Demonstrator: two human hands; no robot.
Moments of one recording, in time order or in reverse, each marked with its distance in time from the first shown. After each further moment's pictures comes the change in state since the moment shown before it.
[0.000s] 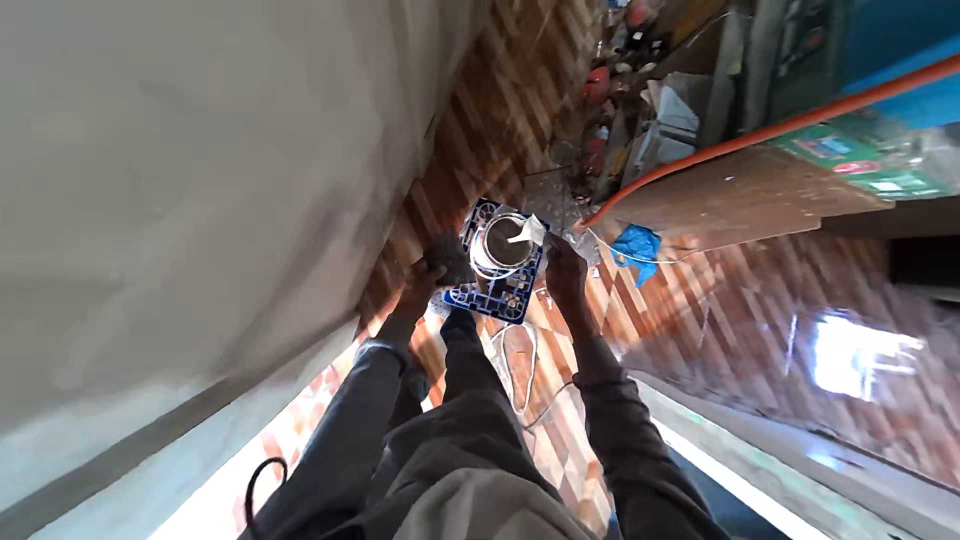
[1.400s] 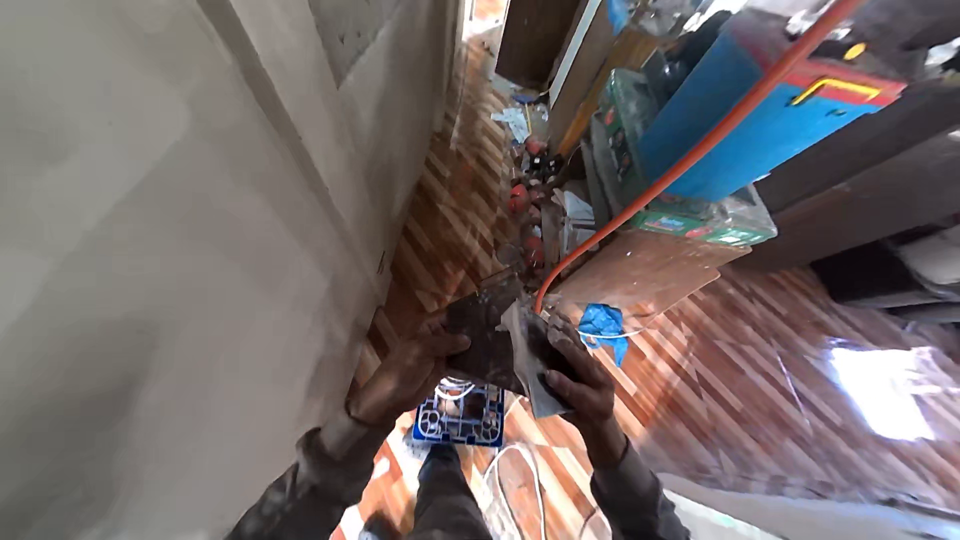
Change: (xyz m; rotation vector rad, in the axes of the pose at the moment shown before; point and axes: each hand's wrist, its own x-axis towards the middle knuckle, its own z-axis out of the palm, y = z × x) left_hand -0.133 0.242 0.143 -0.202 -0.750 0.175; right_hand -0.014 -0.070 -0.187 0.251 0.497 -1.113
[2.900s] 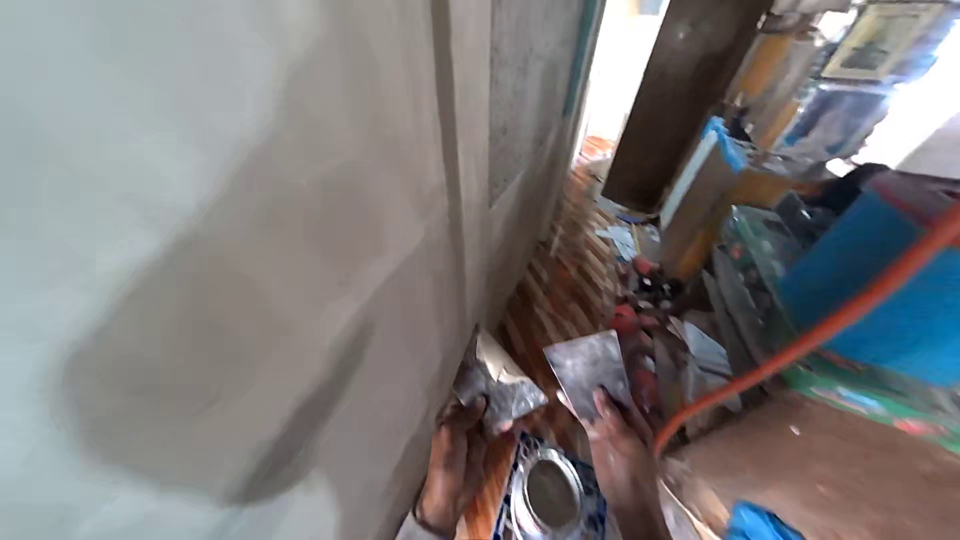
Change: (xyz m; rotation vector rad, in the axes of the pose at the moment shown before) left_hand -0.064 0.016 -0.034 -0.315 0.552 0.594; right_hand 0.115 -0.049 0.099 0.950 0.525 1.114
